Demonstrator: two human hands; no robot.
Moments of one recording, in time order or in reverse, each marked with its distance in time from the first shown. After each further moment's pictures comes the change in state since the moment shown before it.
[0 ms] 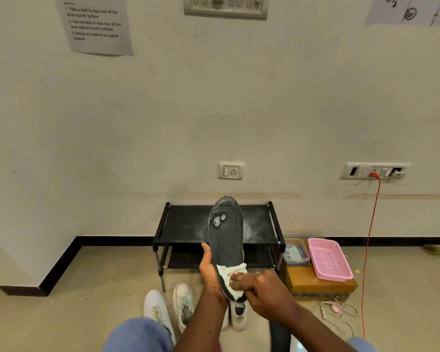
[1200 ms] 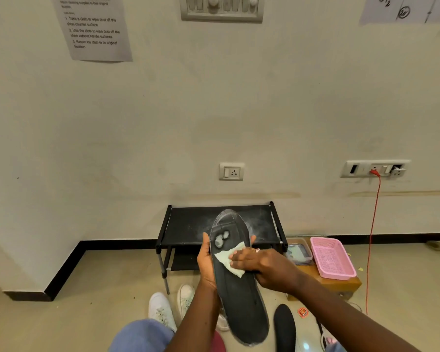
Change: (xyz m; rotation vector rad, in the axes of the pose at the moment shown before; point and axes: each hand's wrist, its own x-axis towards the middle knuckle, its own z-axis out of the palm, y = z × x) left_hand -0.012 0.021 0.010 0.003 -0.651 -0.006; right_hand 0.024 0.025 -0.027 -0.163 -0.030 -0.302
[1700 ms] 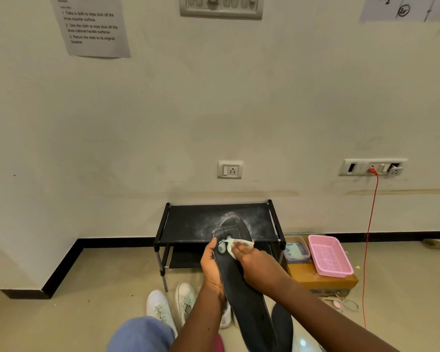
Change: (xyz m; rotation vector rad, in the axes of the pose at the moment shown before) left_hand -0.001 -0.016 0.012 0.058 0.506 0.007; right_hand 0.021 -0.026 0.008 -0.128 -0.230 0.482
